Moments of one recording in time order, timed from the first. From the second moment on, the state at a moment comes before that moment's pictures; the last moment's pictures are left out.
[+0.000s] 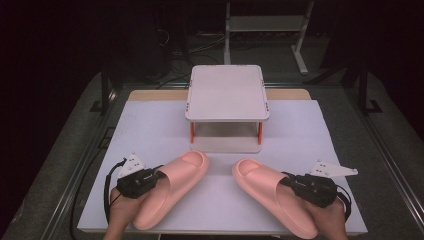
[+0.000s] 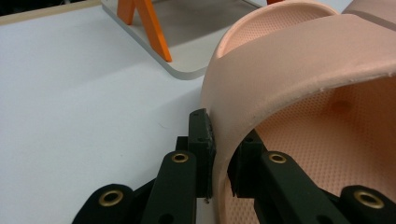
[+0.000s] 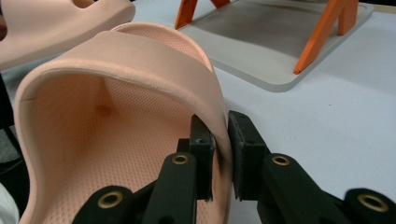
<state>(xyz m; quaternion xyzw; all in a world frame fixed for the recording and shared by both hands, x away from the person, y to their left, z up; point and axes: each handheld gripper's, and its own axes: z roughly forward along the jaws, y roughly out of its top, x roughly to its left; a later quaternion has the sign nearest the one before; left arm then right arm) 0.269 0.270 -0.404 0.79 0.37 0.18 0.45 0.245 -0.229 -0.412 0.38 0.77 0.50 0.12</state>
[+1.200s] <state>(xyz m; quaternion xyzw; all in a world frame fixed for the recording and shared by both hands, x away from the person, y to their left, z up) 0.289 0.284 -0.322 0.78 0.34 0.22 0.48 0.261 -0.219 -0.325 0.31 0.79 0.52 0.07</state>
